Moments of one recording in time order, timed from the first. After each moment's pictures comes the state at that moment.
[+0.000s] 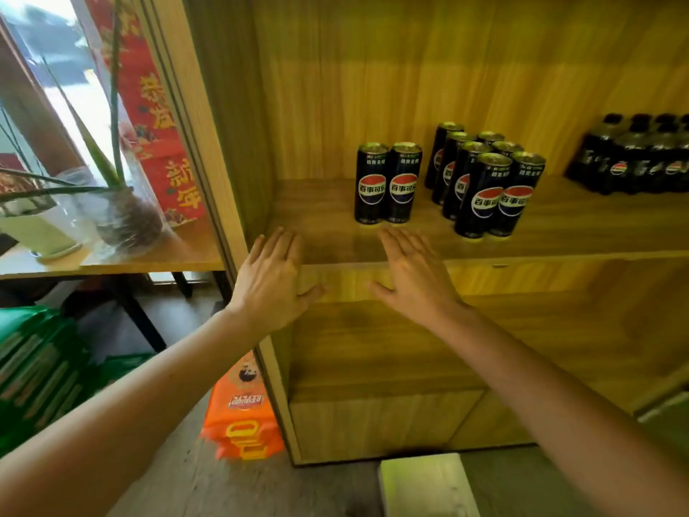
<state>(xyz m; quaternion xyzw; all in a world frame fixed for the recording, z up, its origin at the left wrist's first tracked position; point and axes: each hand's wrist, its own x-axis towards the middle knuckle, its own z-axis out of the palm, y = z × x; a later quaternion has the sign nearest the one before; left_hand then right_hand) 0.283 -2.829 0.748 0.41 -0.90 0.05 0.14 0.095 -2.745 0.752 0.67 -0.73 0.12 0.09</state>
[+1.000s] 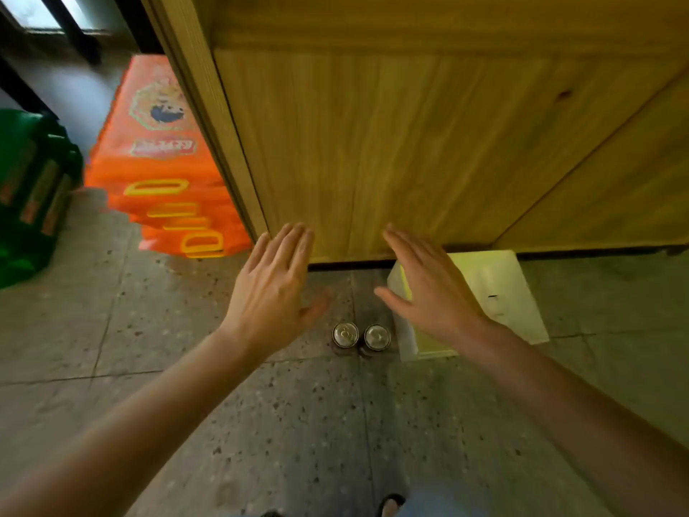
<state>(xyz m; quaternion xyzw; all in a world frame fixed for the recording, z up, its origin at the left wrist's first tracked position) 0.329 -2.717 0.085 0.39 -0.92 -0.04 0.07 0.132 -2.636 0.092 0.68 -0.72 0.09 -0.09</state>
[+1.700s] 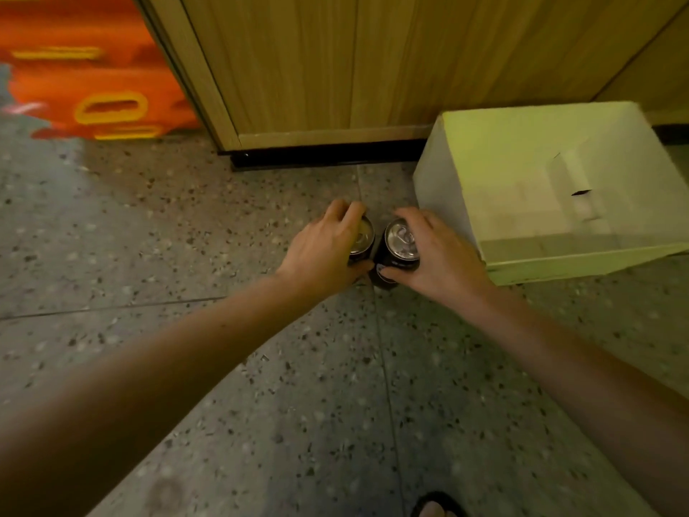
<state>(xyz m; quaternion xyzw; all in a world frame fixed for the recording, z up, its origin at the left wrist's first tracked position) 0.270 -2.689 -0.191 0.37 -0.91 -0.20 0.00 0.127 -2.606 -0.197 0.60 -0.77 0.13 -0.17</state>
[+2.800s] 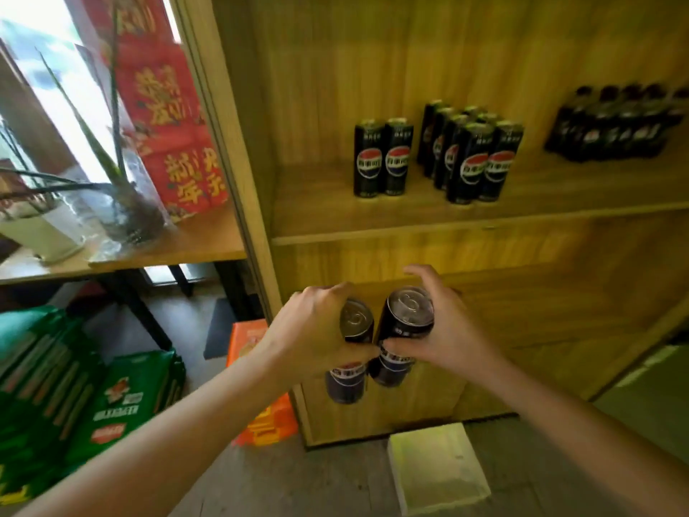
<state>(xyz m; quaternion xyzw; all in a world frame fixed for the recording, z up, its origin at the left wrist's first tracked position) 0.317 -2.709 0.748 0.33 -0.92 -0.18 0.14 0.152 -2.617 0.726 0.57 -0.74 0.33 -0.14</state>
